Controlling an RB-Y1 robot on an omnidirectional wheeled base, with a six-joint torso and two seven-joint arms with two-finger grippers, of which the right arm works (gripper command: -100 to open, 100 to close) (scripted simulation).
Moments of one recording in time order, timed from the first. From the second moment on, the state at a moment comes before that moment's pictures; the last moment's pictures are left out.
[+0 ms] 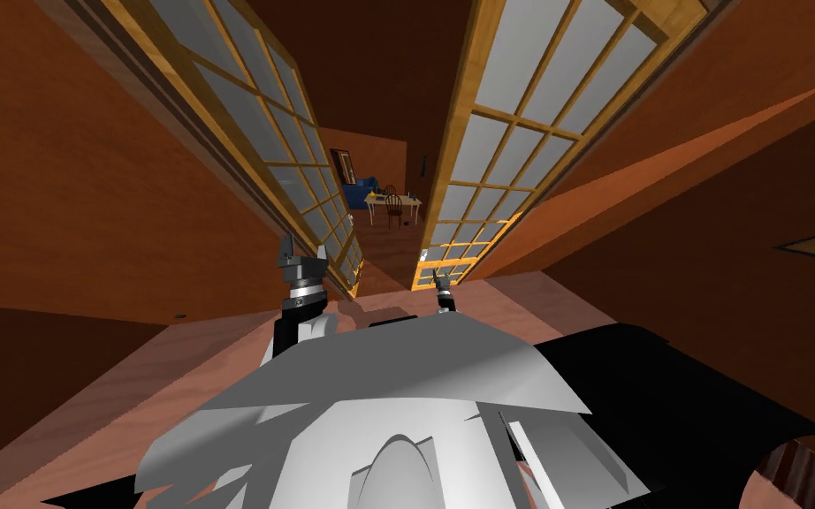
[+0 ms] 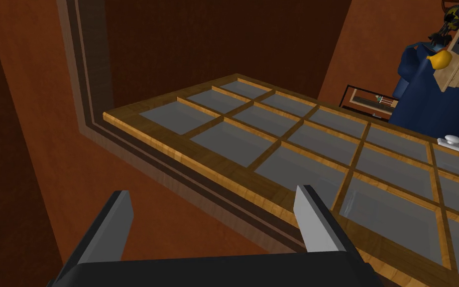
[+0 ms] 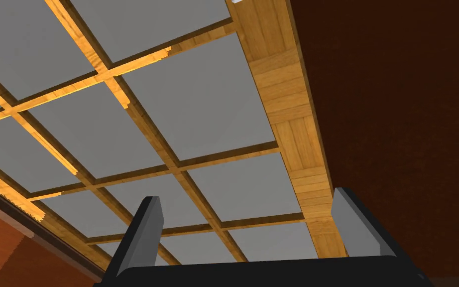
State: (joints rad) arm 0.24 -0.11 -0.07 -1.22 -0.17 -0.72 1.24
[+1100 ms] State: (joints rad) arm 0.17 -0.11 -0.07 -0.99 -0.20 -0.77 1.50
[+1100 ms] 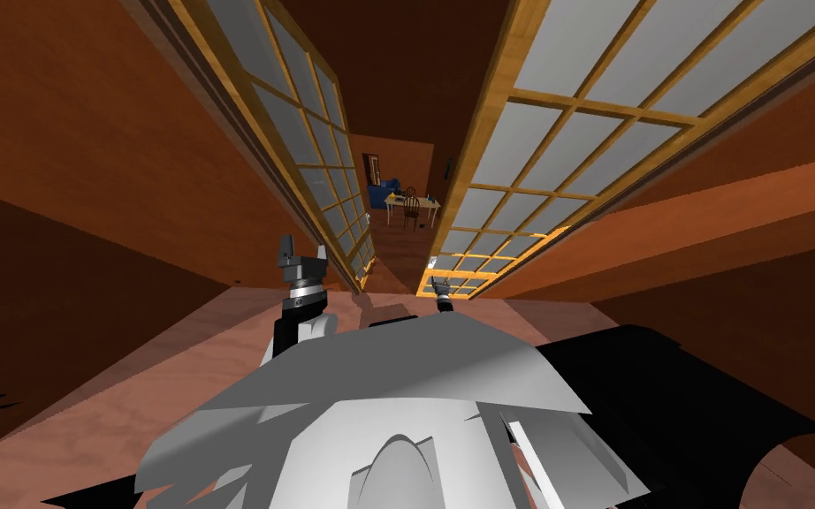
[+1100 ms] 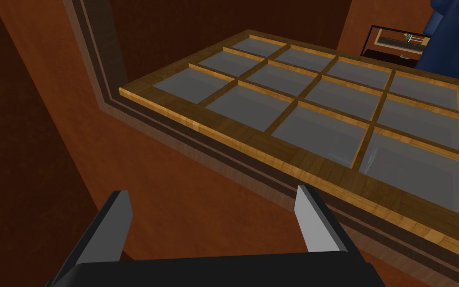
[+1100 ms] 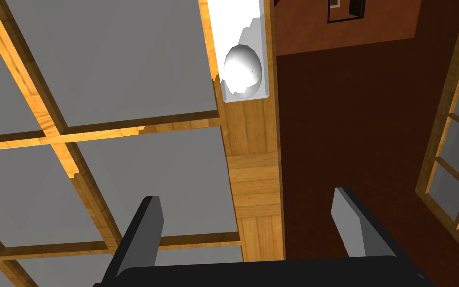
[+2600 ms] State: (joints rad) arm 0.15 -0.10 -0.09 -0.90 -0.23 -0.80 1.60
